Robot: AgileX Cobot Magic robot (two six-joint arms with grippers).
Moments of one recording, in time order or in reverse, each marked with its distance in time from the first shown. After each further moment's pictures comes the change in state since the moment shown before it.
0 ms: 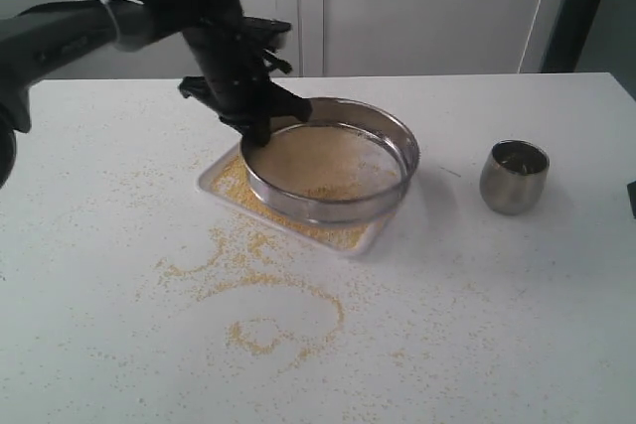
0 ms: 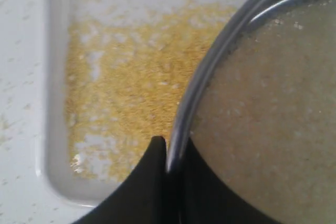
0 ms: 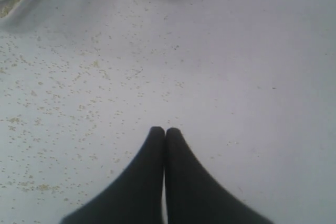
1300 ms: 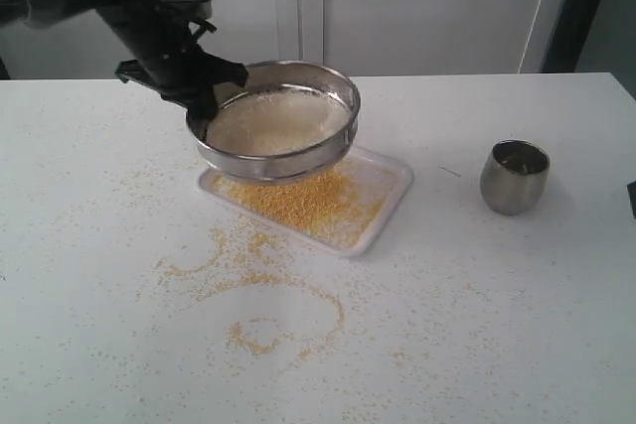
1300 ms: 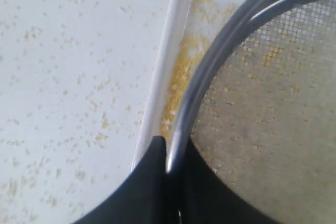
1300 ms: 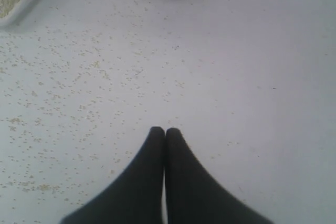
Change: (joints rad) left arm 0.125 -0.059 0.080 -0.156 -0.083 0.140; right arm 0.000 0.000 0.000 0.000 0.000 0.000
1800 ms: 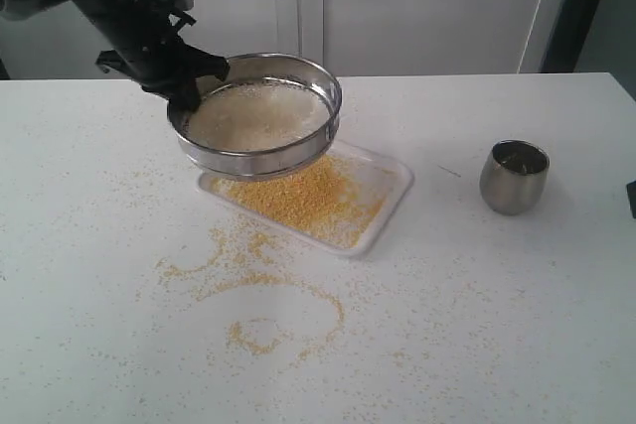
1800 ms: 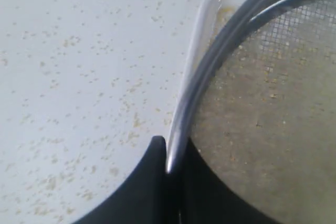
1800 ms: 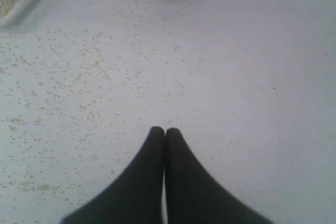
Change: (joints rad) left arm 0.030 -0.023 0.013 0.028 0.000 0.029; right arm 0.000 0.000 0.000 0.000 0.000 0.000
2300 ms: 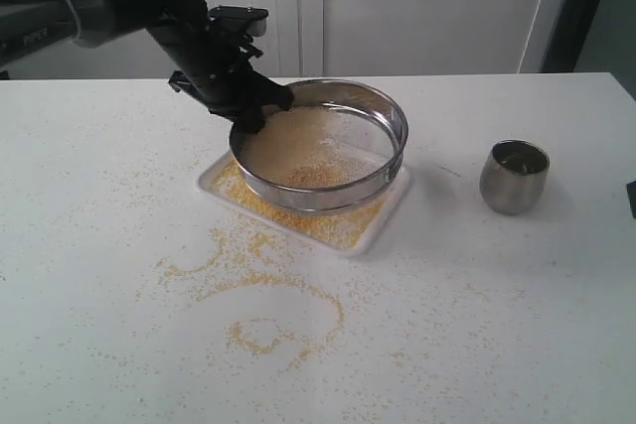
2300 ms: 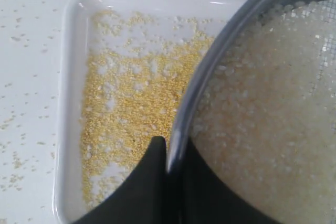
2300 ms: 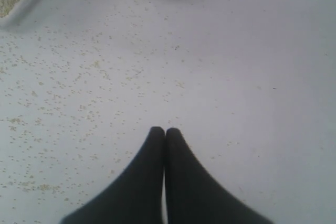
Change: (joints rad) left arm -0.113 0.042 0.000 -0.035 -0.055 0.037; right arm 0.000 0.000 0.000 0.000 0.000 0.000
